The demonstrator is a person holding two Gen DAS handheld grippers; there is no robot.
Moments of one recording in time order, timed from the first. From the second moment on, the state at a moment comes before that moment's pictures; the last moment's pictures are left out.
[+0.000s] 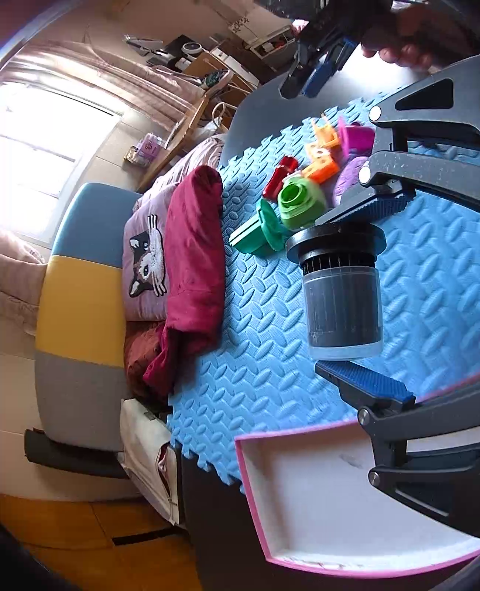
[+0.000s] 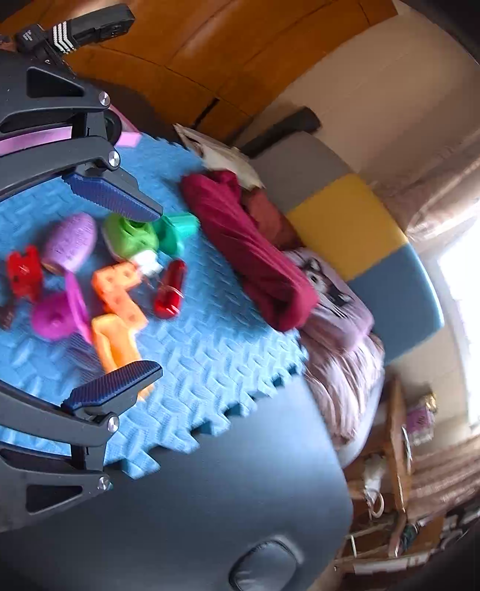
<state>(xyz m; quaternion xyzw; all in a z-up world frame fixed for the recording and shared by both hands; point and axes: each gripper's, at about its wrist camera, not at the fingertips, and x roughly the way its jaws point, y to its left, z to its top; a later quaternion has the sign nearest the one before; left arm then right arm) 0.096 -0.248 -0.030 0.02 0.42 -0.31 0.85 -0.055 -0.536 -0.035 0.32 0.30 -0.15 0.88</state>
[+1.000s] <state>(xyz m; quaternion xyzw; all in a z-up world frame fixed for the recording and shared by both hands) 0.148 -0.084 -0.056 -0.04 0.44 -0.18 0.88 -0.074 -0.455 -0.090 0.19 0.46 -0.18 0.85</state>
